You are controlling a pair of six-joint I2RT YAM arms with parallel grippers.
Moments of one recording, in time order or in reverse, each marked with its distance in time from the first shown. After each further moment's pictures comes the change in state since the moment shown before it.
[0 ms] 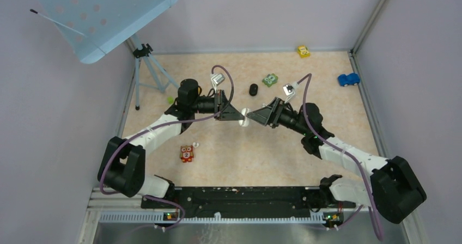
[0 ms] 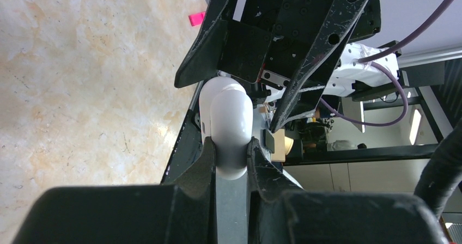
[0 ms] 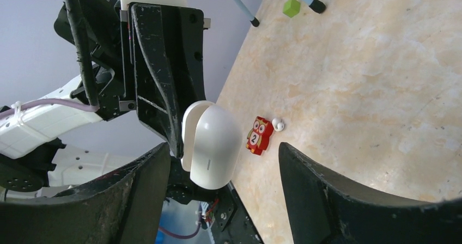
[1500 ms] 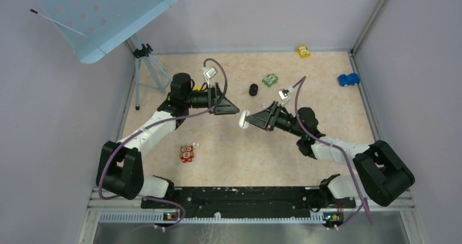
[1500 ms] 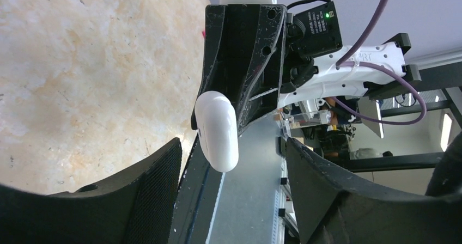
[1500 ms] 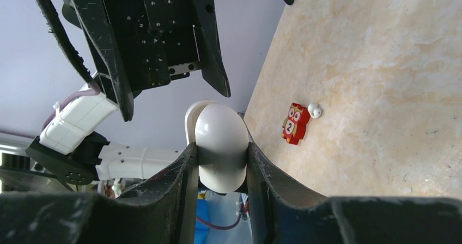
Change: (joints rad) left arm 0.073 -0.025 0.068 -0.123 0.015 0.112; right arm 0.006 0.169 -0.070 0.312 -0.077 0.235
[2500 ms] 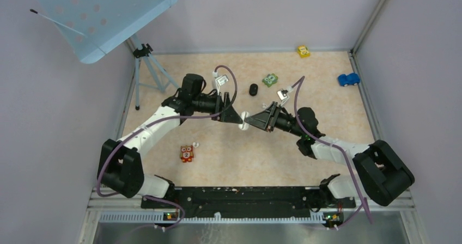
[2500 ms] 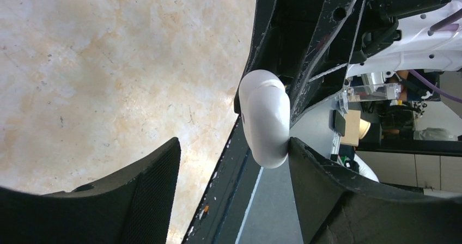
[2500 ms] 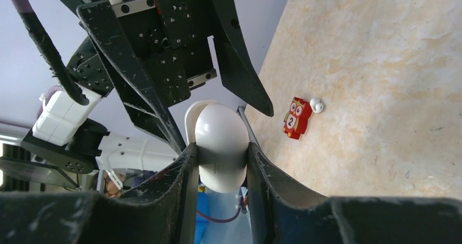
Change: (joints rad) left arm -0.085 0.017 0.126 -0.481 -0.157 0.414; right arm 0.000 0.006 0.000 0.007 -0.035 0.000
